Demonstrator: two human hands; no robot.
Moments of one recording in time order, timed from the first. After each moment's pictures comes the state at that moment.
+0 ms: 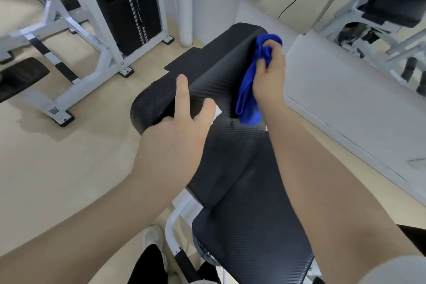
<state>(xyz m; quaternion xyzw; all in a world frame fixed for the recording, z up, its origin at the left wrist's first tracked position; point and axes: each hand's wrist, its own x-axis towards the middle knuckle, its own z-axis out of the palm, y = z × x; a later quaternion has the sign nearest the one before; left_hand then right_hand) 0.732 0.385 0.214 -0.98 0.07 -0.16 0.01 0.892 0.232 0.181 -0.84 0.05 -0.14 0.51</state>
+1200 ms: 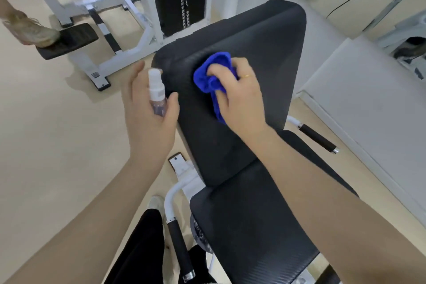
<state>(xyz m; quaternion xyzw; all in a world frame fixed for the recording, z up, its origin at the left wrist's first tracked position) 0.694 0.391 0.168 -0.81 -0.18 -0.34 -0.44 0.796 0.268 0.162 -0.85 -0.36 -0.18 0.34</state>
